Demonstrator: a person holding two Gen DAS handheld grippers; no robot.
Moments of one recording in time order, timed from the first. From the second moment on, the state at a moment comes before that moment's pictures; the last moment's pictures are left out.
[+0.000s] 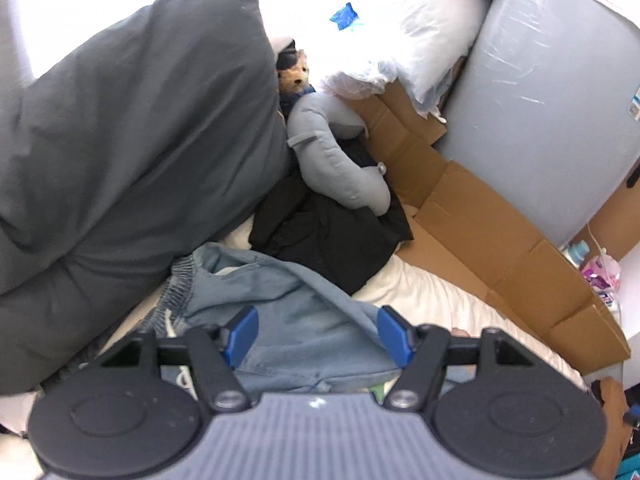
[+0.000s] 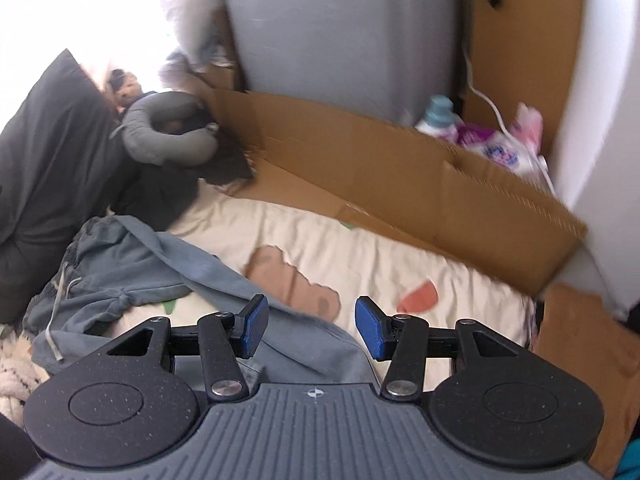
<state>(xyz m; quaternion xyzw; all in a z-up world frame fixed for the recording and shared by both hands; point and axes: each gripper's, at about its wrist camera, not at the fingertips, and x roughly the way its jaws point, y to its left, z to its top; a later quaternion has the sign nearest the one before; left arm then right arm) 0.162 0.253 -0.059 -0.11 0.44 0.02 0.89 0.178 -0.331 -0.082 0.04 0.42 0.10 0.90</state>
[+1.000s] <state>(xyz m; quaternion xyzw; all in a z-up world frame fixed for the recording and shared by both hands) 0.299 0.195 -0.242 -0.15 0.49 -0.02 0.86 0.168 -0.400 -0.310 0.09 0.42 0.02 0.90</state>
